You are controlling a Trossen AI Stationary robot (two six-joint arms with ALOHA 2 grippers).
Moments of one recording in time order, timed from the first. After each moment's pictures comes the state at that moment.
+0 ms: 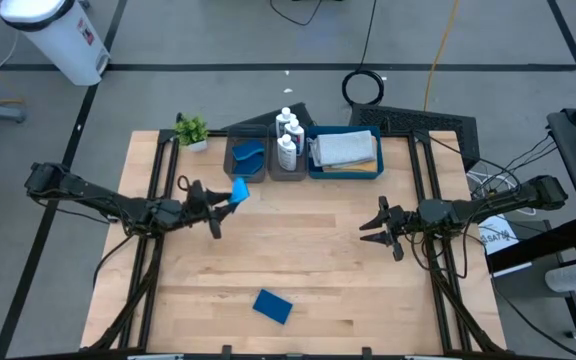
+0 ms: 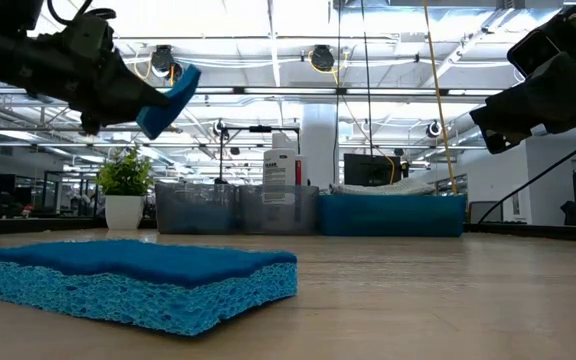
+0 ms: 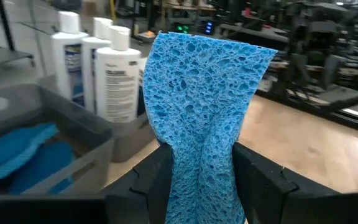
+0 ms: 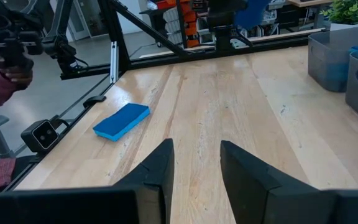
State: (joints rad) left arm -0.22 0.78 0.18 0.43 -0.63 -0.32; right arm 0.18 0.48 0.02 0.33 0.00 0.20
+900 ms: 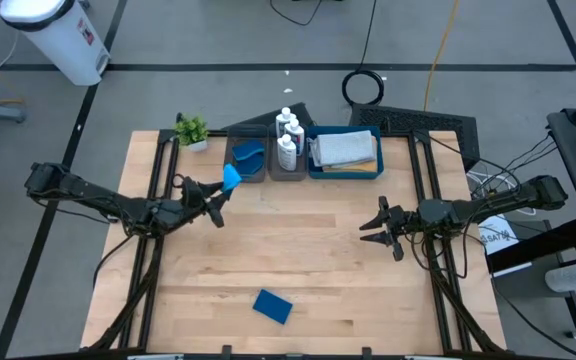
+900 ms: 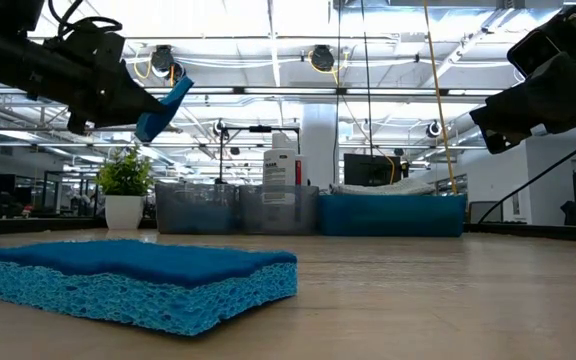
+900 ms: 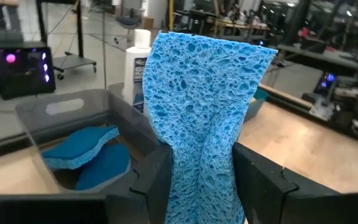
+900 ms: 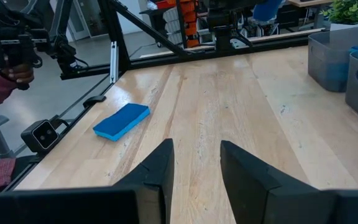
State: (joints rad) left arm -0.22 0.78 0.18 0.42 -0.87 -0.37; right arm 0.18 0.48 0.02 0.33 0.00 0.20
